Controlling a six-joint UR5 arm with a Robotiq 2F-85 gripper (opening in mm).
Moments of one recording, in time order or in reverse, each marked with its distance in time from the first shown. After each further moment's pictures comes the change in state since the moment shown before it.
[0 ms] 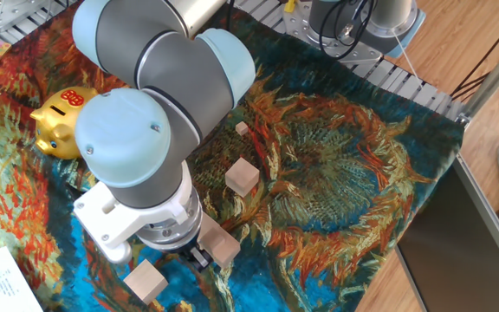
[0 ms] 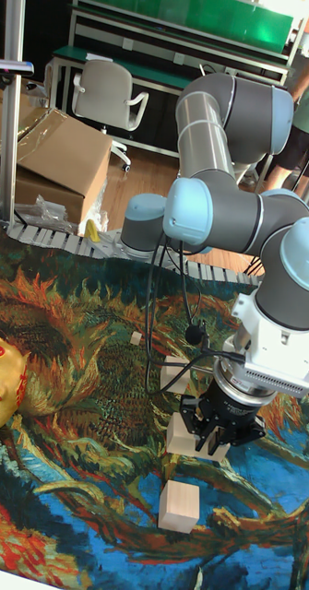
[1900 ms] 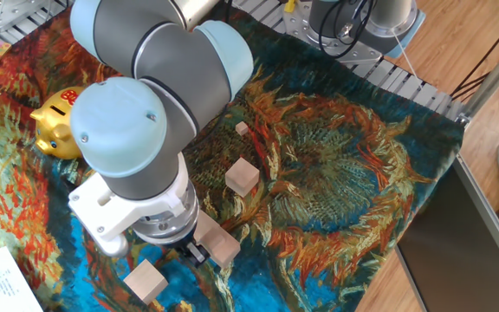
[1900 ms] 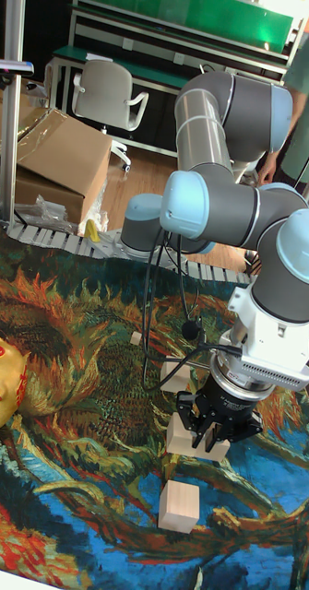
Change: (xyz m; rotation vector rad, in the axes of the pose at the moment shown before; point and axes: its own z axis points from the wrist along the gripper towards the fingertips) arm 0.001 -0.007 -0.006 0.000 -0.002 -0.001
